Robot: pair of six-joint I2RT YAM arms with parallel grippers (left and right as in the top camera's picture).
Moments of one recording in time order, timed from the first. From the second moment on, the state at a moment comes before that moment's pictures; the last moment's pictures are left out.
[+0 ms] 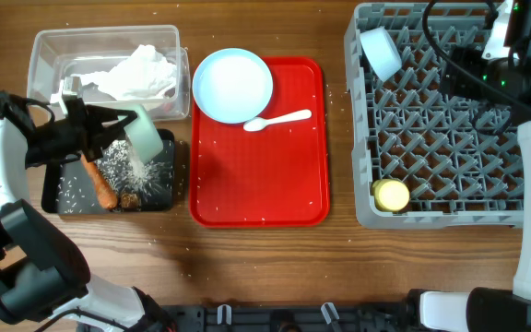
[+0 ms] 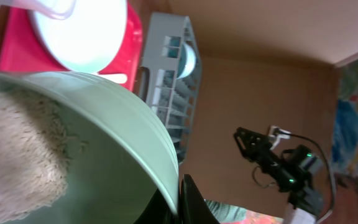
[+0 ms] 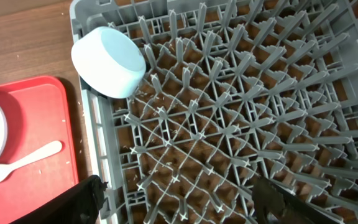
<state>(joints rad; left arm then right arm) 0.51 1.77 1.36 -1.29 1.30 0.08 -0.10 1.53 1.74 -1.17 0.07 0.10</state>
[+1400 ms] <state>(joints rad) -0.33 1.74 1.58 -1.08 0.48 -0.24 -0.10 1.53 1.74 -1.22 0.06 0.10</state>
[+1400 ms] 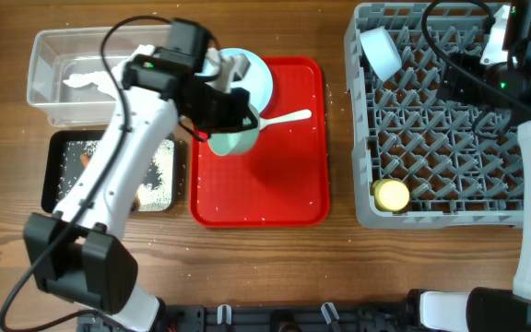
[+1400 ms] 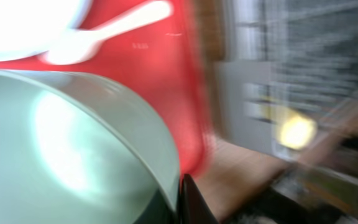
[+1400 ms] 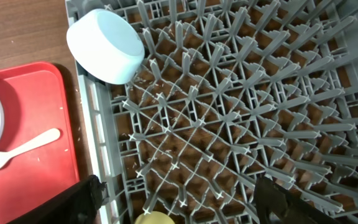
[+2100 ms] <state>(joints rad) -0.62 1.91 1.58 -1.00 -0.17 -0.47 -0.10 1.53 1.74 -1.22 0.00 0.10</state>
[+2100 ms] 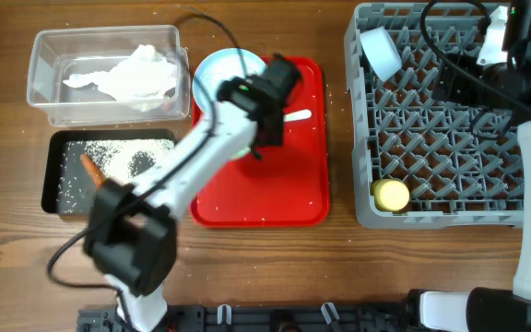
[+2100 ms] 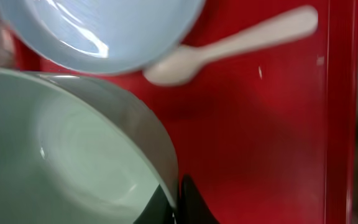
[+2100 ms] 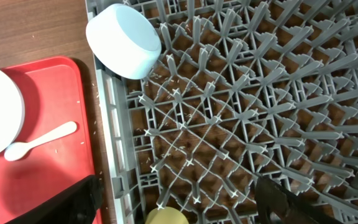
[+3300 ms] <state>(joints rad) 0.16 1.76 1.88 -1.19 0.06 -0.46 0.60 2.16 1.75 -1.14 -0.11 0.25</state>
